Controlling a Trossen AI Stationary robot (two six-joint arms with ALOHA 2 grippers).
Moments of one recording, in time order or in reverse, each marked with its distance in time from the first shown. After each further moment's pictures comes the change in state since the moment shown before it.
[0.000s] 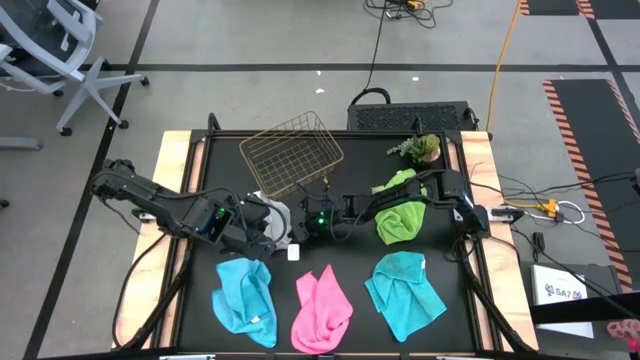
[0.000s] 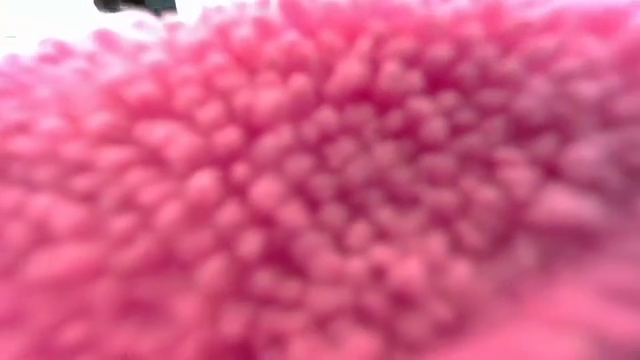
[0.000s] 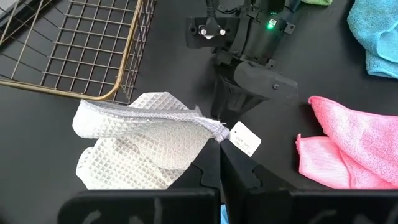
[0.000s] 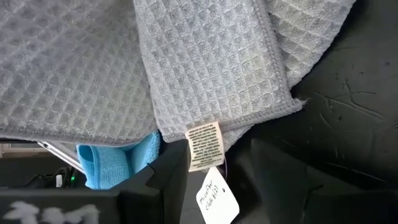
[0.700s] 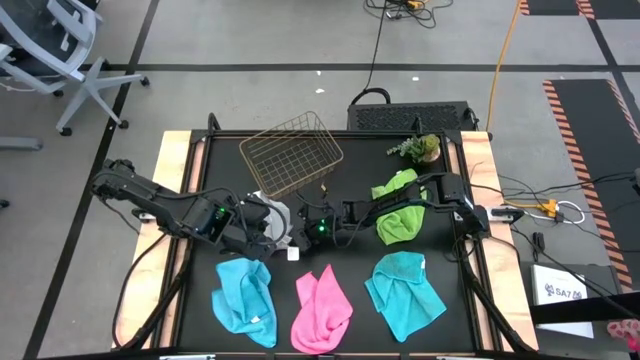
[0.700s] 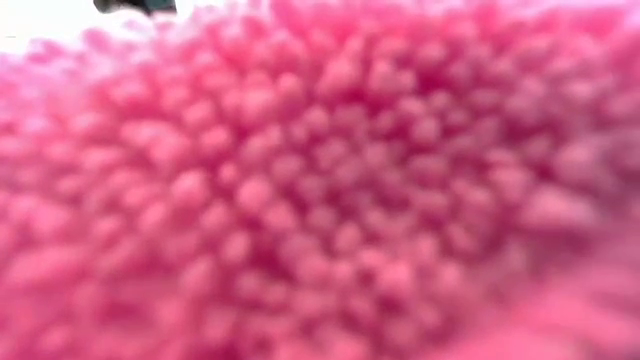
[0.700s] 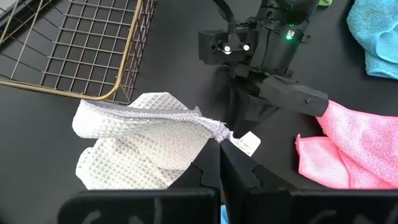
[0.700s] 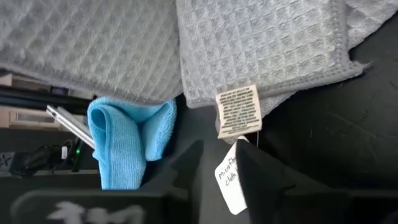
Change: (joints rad) left arm 0.000 0.000 0.000 0.000 -0.001 -0.004; right arm 0.032 0.001 0.000 0.025 -0.028 -0.064
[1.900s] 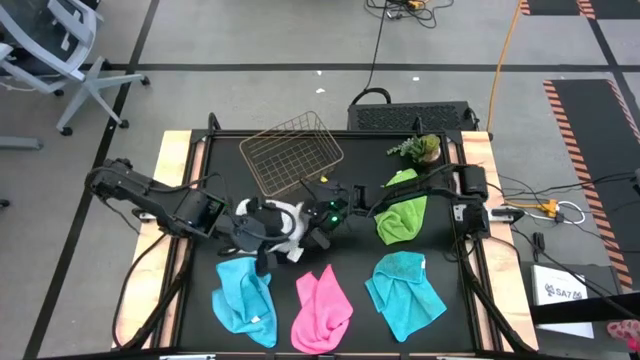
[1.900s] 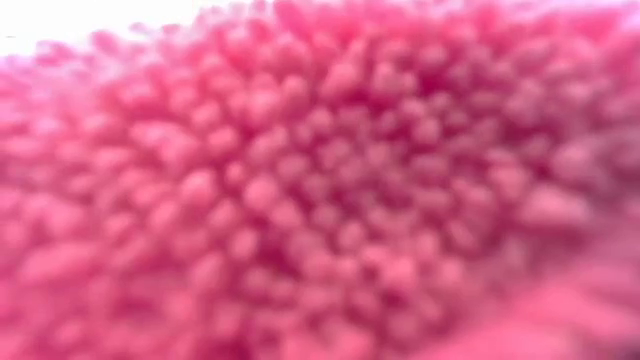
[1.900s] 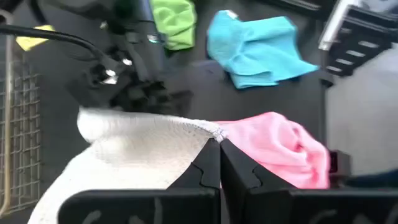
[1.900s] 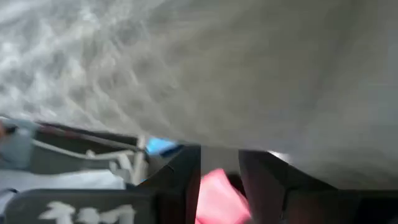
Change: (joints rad) left arm 0.007 -0.001 0.113 0.295 0.188 0.451; right arm -0.070 -0.250 -0.002 -0.131 -0.333 -0.320
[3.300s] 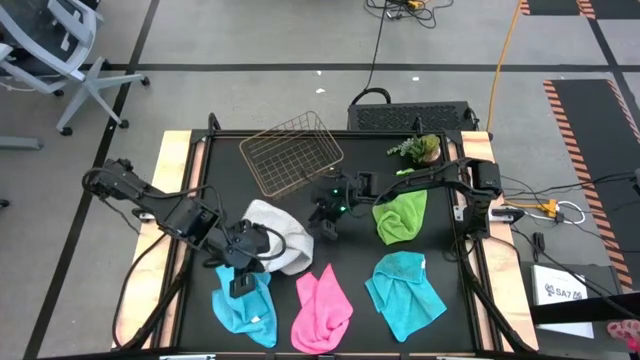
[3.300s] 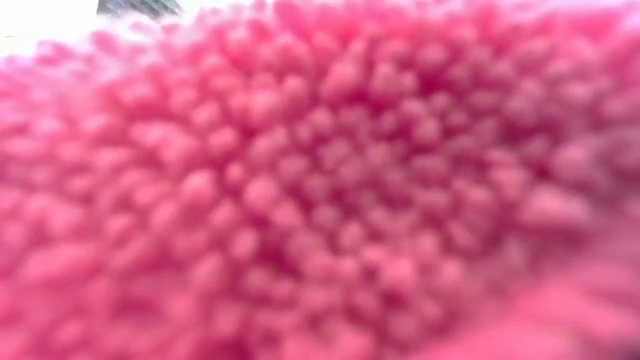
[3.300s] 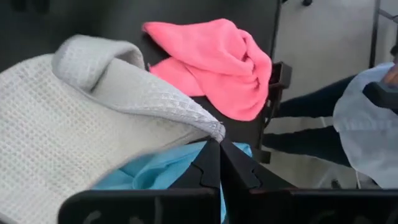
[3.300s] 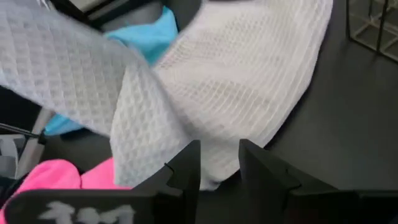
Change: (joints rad) left arm -0.086 0.001 0.011 -0.165 0.295 -0.185; right arm -0.057 -0.082 0.002 -0.248 0.214 -0.389
